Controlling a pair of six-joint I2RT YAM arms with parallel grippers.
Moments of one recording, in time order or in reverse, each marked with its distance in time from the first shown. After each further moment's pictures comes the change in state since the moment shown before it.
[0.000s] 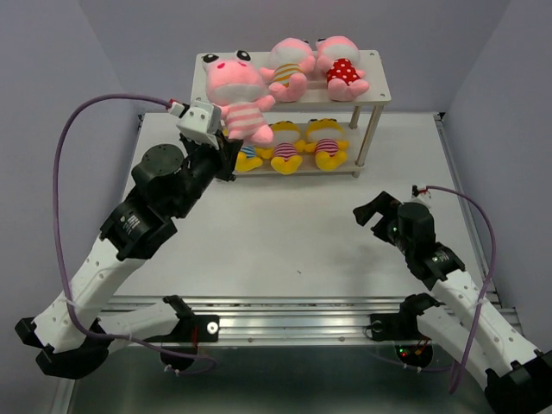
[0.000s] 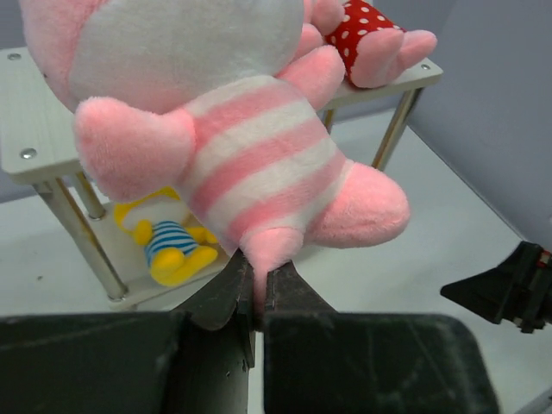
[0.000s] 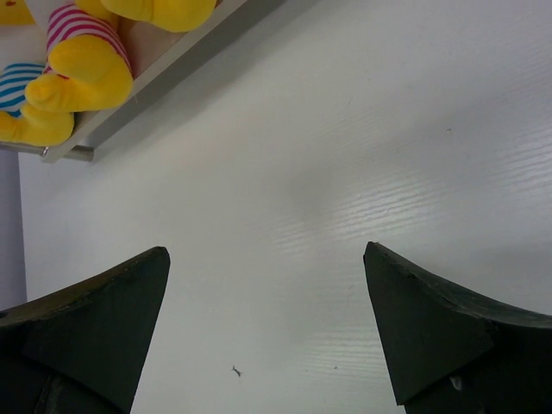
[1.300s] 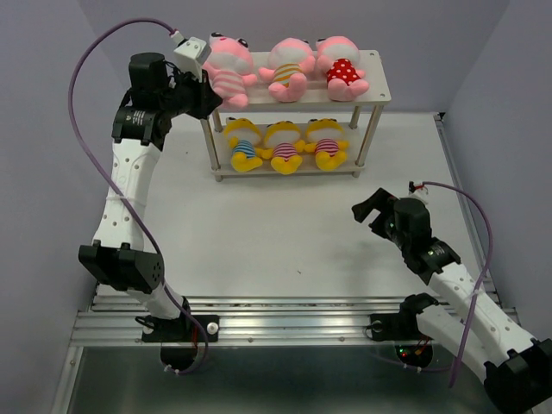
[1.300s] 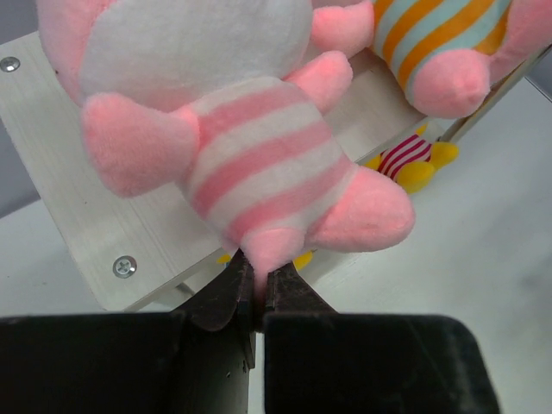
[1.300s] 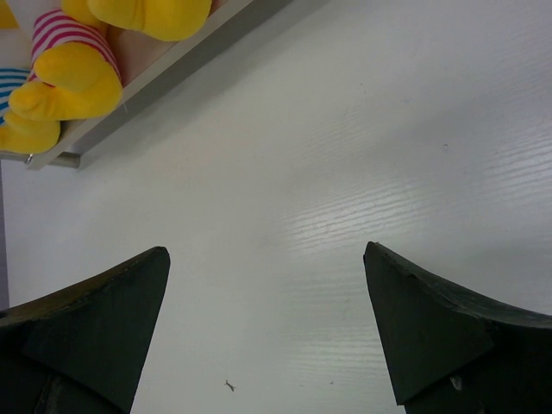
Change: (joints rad) left arm 0.669 0.600 0.527 -0.229 0.782 0.233; right arm 0.000 0.075 0.017 0.042 0.019 -0.024
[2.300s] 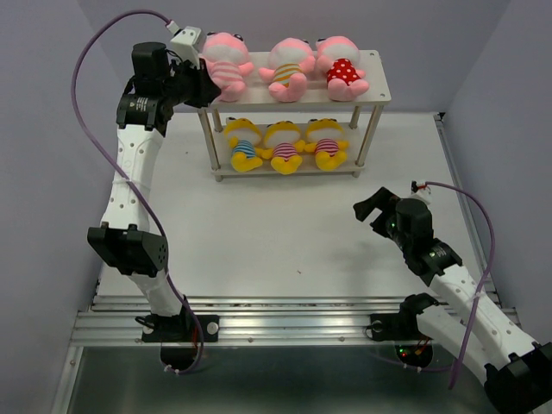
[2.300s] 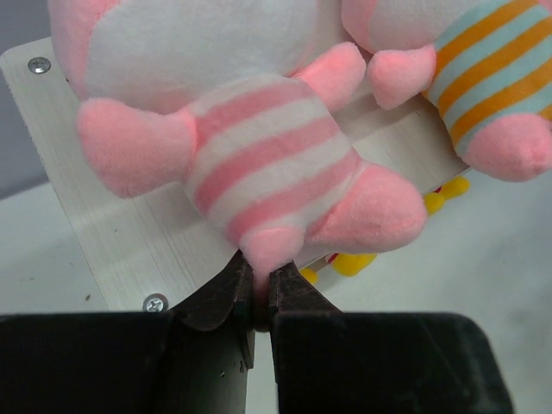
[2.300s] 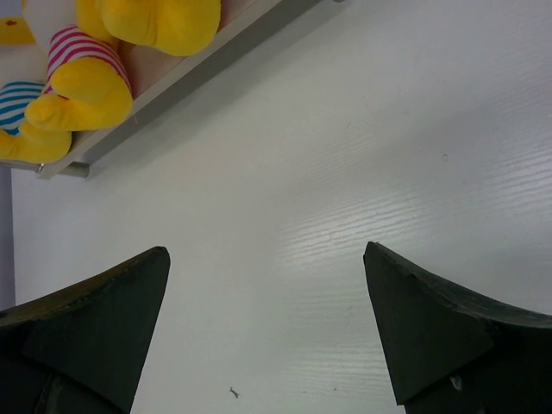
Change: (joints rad) left arm 0.025 0.147 0.149 -0.025 -0.027 -0.095; right arm 0.000 -0.025 0.000 0.008 0.015 0.000
